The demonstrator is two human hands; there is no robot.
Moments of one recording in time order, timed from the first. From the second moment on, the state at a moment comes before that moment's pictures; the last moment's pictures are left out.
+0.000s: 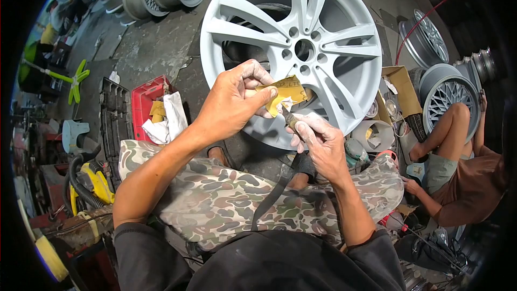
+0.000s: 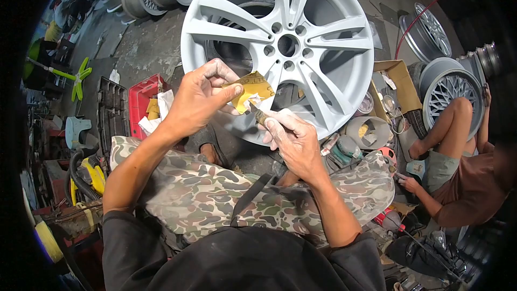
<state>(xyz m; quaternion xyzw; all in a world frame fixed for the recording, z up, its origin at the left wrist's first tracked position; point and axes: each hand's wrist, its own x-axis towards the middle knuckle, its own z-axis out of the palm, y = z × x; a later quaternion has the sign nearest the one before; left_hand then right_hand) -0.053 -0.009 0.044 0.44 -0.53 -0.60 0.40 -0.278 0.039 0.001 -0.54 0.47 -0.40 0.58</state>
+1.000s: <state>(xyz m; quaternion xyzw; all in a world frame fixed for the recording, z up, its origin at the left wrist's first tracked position) -0.054 -0.011 0.032 0.44 -0.56 -0.54 0.45 -0.277 0.041 0.003 -0.72 0.46 -0.44 0.28</state>
